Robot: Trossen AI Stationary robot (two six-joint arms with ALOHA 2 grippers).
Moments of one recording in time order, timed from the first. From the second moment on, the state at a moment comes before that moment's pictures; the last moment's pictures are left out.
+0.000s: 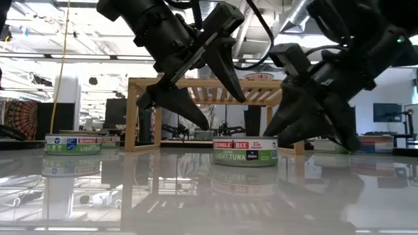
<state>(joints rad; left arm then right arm) -0.26 1.84 1.20 -0.17 -0.27 -1.14 0.34 1.66 0.64 0.28 0.39 1.39</state>
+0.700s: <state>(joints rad) -0.26 1.84 1.20 -0.23 -0.25 -1.11 0.44 1.54 0.64 0.12 0.42 1.57</state>
